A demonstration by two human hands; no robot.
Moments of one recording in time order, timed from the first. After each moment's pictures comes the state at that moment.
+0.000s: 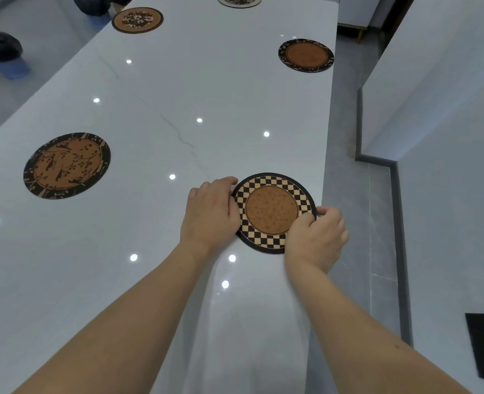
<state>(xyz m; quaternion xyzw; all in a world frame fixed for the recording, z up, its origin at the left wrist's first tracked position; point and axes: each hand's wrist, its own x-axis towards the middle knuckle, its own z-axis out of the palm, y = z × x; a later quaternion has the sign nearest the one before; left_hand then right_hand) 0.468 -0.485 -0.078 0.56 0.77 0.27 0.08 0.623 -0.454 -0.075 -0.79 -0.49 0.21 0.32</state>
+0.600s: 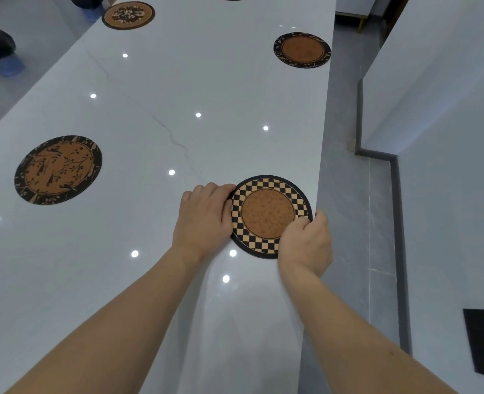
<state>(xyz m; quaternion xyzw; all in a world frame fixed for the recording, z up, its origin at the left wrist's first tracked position) 0.467 -0.483 -0.079 0.59 0.78 0.21 0.07 0.622 -0.449 -0.073 -0.80 -0.48 0.27 0.24</state>
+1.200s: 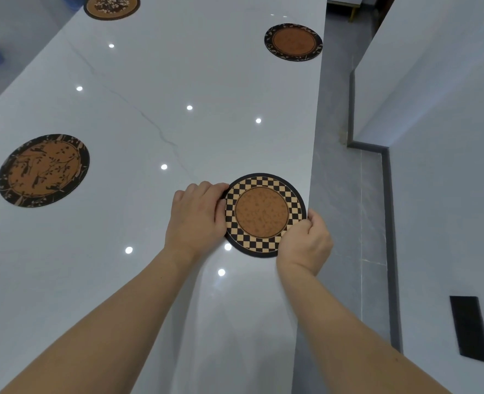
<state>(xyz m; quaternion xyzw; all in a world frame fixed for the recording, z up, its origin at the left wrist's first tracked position) 0.466 -0.483 -0.080 0.59 0.77 0.21 0.06 0.625 -0.453 -0.070 -0.80 -0.39 0.31 0.34</state>
